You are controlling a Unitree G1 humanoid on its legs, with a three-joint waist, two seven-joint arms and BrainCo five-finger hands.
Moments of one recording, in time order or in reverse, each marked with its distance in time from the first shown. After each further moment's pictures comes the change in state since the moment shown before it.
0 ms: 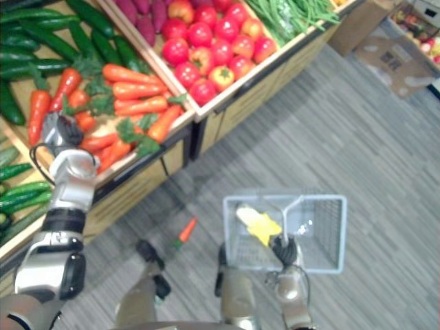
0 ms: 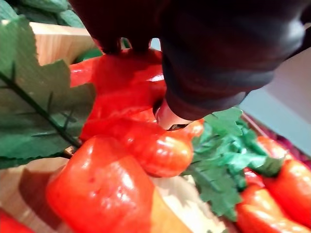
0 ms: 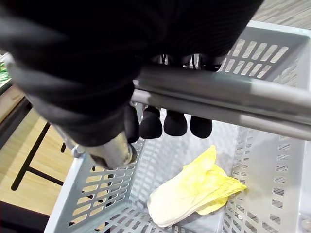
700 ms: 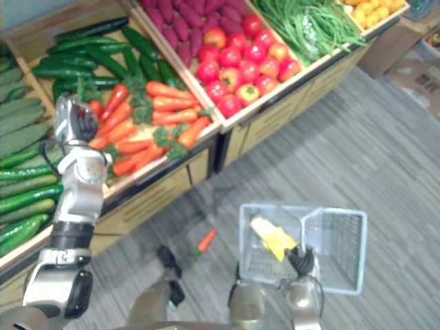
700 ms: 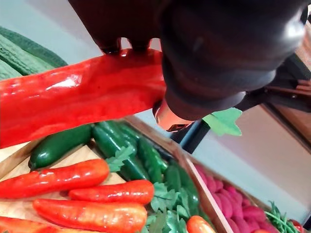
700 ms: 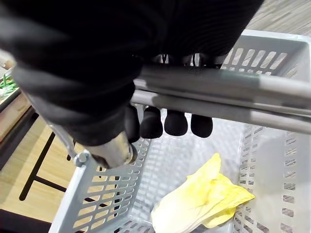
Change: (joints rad) left arm 0.087 -0.042 -0.069 -0.244 0.050 -0.014 -0.050; right arm 0.034 0.003 -0.119 0.032 0.001 0.005 -0.026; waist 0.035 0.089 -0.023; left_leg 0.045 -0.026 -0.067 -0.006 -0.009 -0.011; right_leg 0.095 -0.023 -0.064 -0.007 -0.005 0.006
